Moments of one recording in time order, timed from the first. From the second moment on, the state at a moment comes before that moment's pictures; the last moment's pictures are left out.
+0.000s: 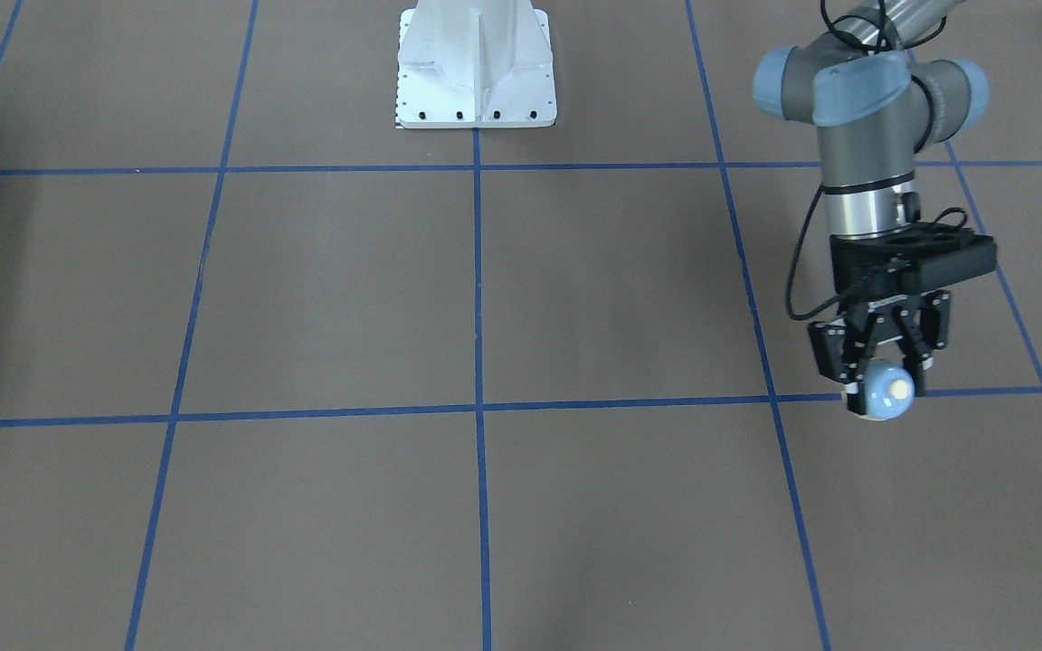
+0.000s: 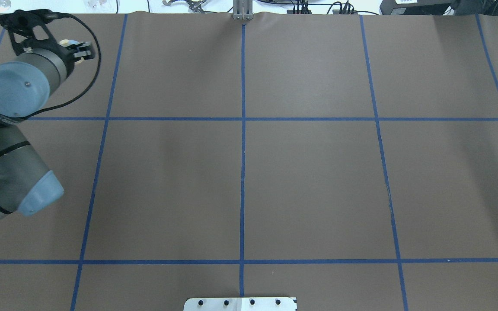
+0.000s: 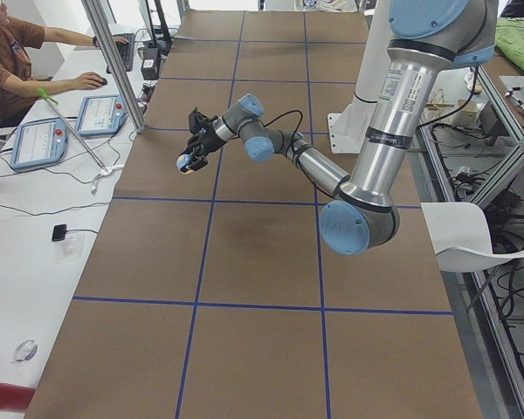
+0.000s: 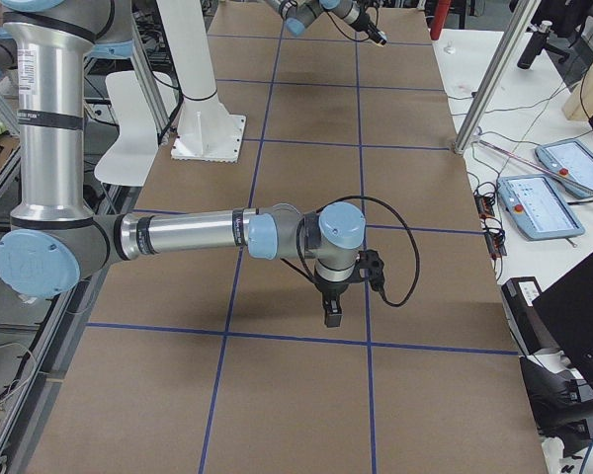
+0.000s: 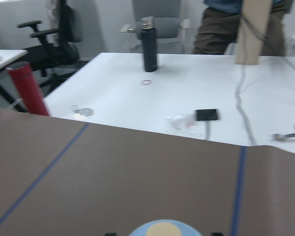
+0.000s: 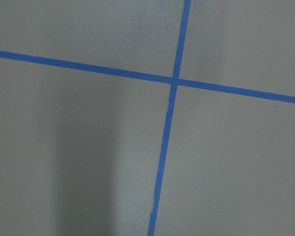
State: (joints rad) left arm -0.76 -1.94 -1.72 -2.06 -1.22 -1.21; right arm 1.52 -1.64 1.76 -1.66 2.31 -0.08
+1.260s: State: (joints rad) left arm -0.49 -2.41 -1.08 -2.51 -1.14 -0.97; right arm 1.49 -1.63 1.77 -1.66 2.30 -0.08
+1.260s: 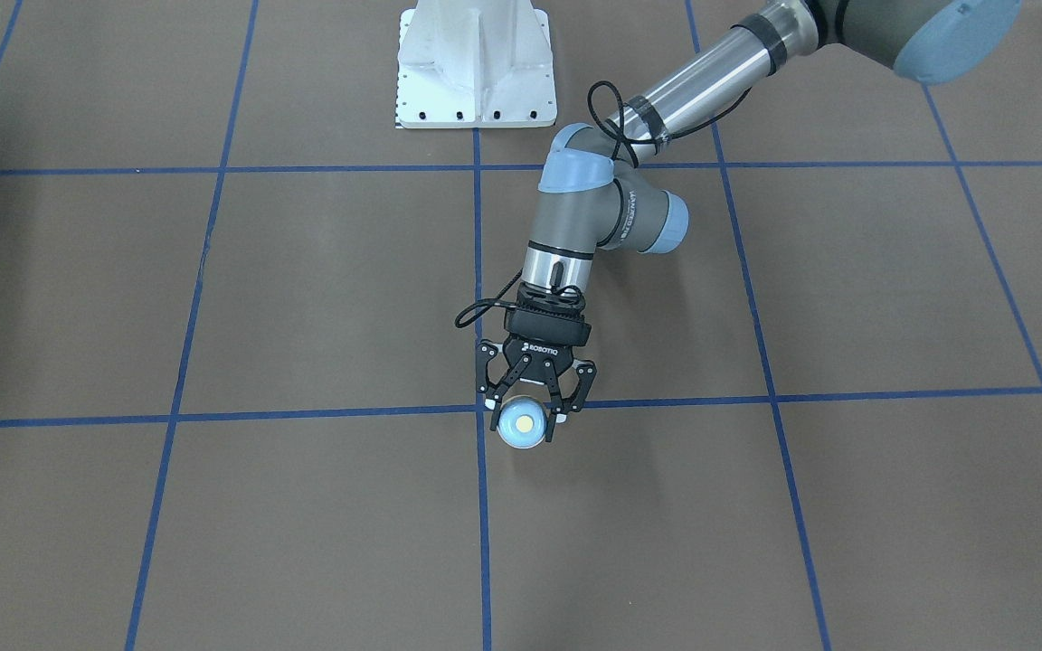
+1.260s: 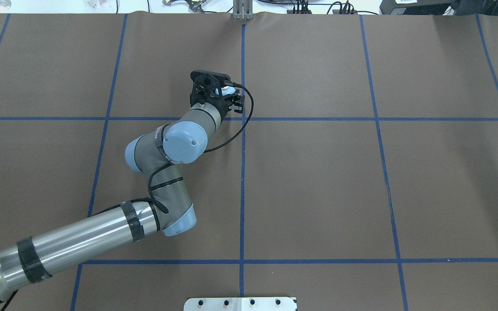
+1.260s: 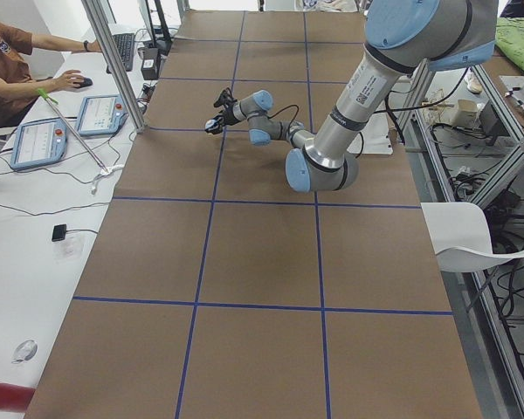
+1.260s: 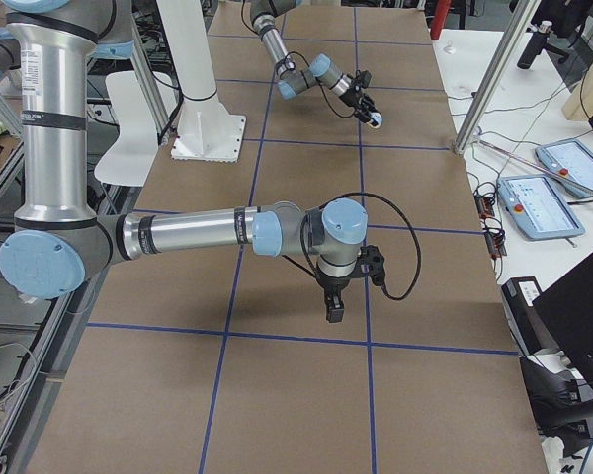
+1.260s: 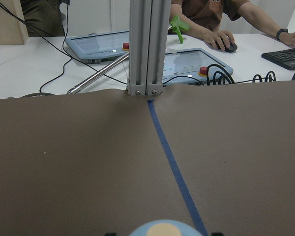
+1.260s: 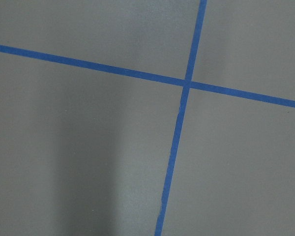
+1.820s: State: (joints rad) left arm -0.44 -2.45 -1.03 -2.51 -1.13 -0.97; right arm 1.49 -1.63 1.76 -1.66 2.30 -0.08
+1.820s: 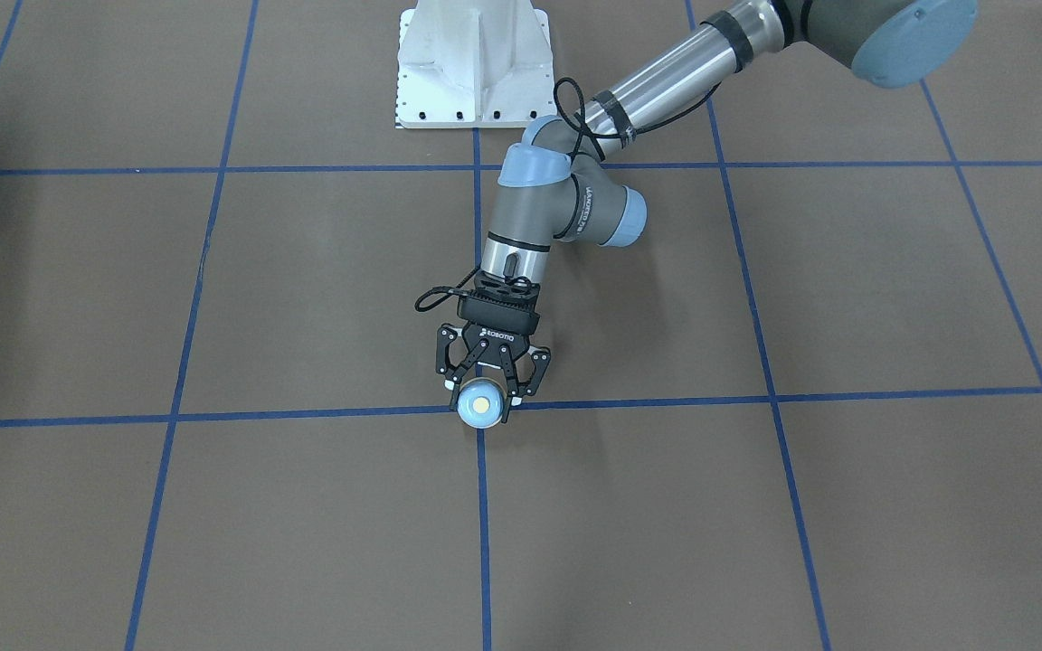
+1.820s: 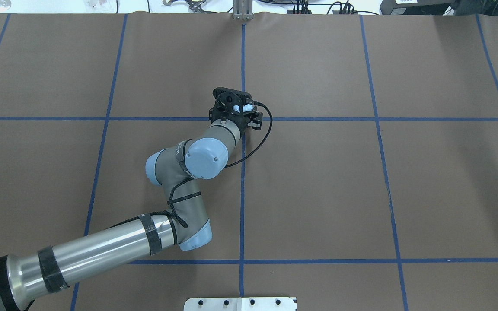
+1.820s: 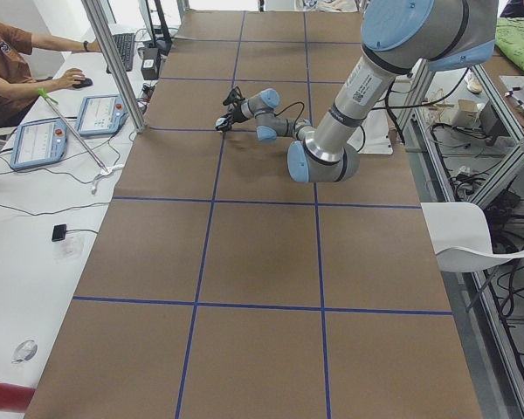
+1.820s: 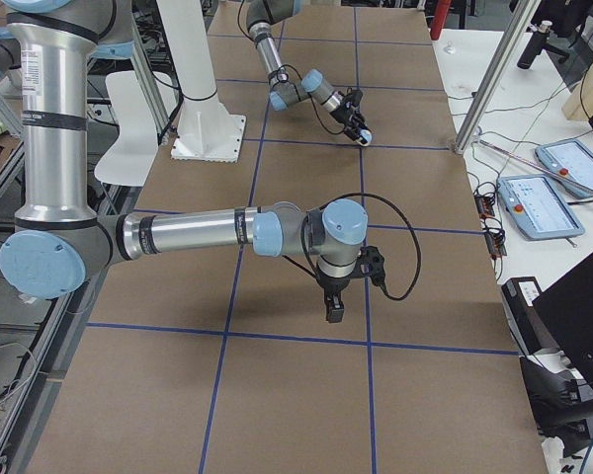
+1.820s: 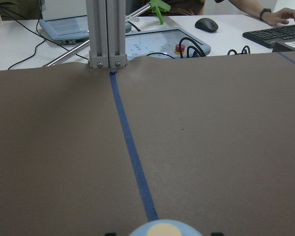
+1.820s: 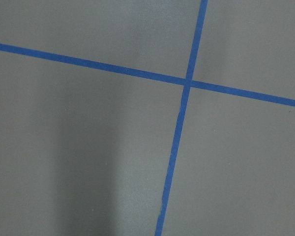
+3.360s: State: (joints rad) left arm -0.80 -2.39 -1.11 -2.30 -1.64 -0.88; right arm 1.29 -1.33 1.70 -1.60 2.31 0.22
